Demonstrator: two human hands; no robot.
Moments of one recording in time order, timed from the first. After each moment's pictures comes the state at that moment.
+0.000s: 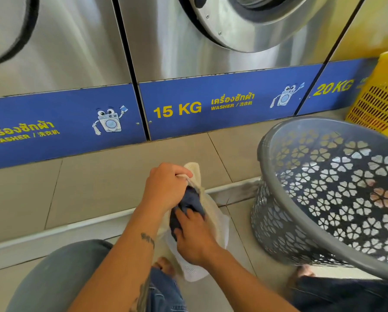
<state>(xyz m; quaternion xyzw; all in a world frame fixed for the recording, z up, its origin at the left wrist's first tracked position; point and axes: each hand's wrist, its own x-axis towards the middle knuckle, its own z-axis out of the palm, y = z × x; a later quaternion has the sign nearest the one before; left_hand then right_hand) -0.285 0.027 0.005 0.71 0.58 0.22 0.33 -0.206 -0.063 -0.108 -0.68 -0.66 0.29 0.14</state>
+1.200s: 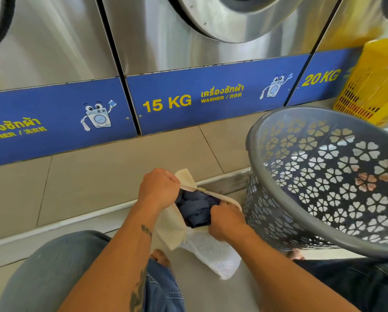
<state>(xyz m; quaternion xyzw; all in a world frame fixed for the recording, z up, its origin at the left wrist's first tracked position) -0.281 0.017 -0.010 0.67 0.63 0.12 0.37 -0.128 -0.078 -0.086 -0.77 -0.58 0.23 -0.11</state>
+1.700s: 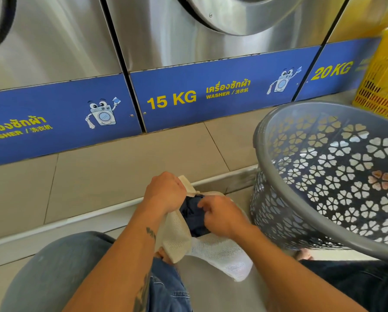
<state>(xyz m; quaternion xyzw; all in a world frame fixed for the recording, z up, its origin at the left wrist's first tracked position) -0.281 0.011 -0.011 0.69 0.63 0.04 0.35 -0.139 -0.067 -0.084 -0.74 -0.57 0.34 0.14</state>
